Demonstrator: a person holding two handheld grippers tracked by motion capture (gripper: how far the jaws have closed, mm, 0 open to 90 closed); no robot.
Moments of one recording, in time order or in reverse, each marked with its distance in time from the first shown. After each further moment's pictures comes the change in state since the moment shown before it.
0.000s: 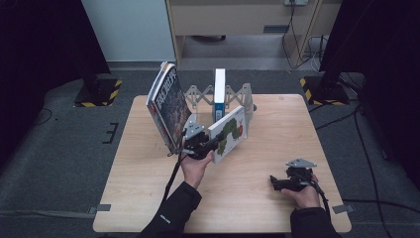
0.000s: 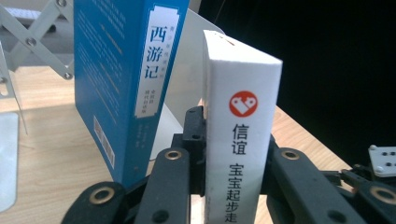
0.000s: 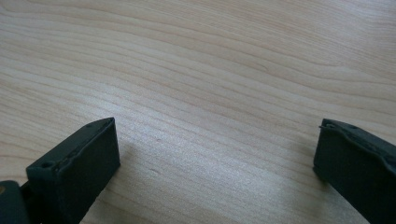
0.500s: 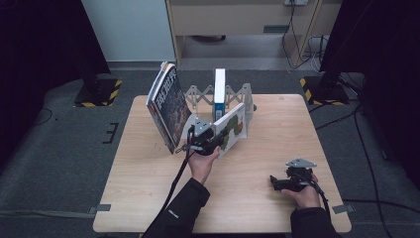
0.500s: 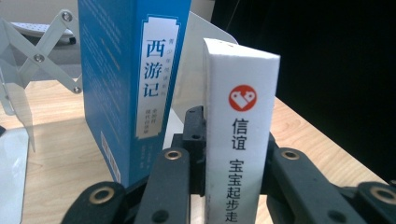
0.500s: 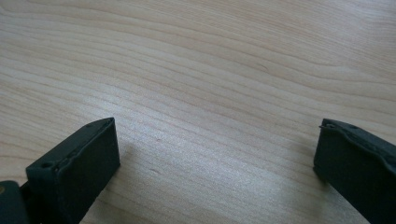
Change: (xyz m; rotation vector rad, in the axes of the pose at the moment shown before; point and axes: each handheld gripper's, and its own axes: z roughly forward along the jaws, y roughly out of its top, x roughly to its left) left arm -0.005 0.003 0.024 -0.021 0.056 0.026; right arm 0.000 0.000 0.000 0.000 -0.001 0.001
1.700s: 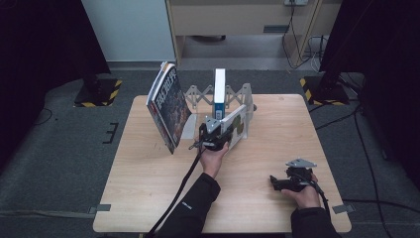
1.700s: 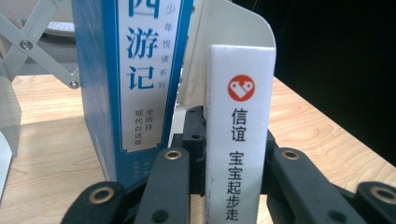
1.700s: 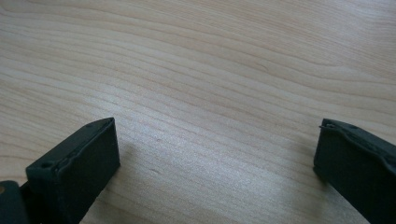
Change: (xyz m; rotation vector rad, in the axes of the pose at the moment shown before) left arm 0.000 -0.017 0.046 0.006 0.078 0.015; right arm 0.000 0.000 0.000 0.000 0.000 0.001
